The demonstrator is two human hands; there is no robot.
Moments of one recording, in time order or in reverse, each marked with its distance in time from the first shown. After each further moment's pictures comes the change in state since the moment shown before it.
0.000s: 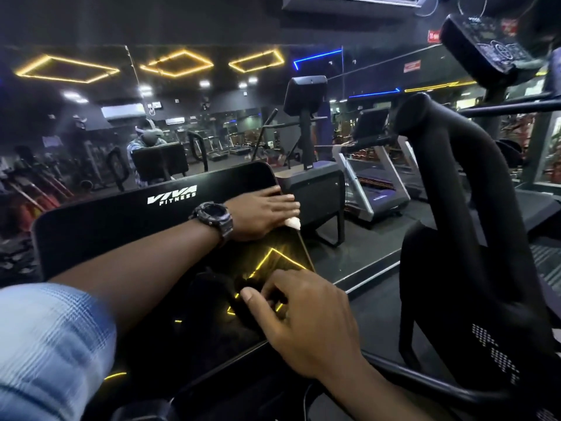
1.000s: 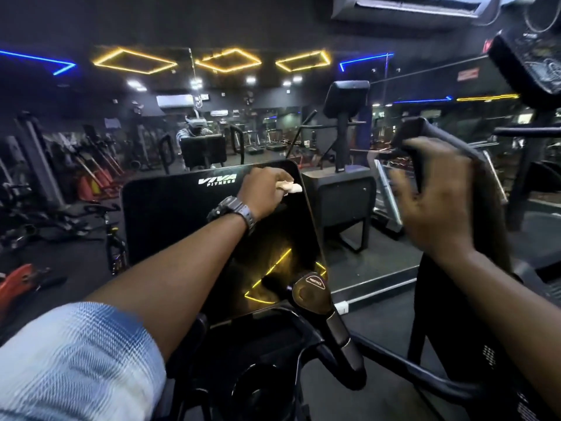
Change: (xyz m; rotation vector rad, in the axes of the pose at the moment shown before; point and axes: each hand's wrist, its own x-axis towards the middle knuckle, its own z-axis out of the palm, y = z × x) left_hand -0.039 0.050 -0.085 -0.552 0.492 -0.897; right_hand 0.061 0.094 -0.134 -0.026 0.506 -0.174
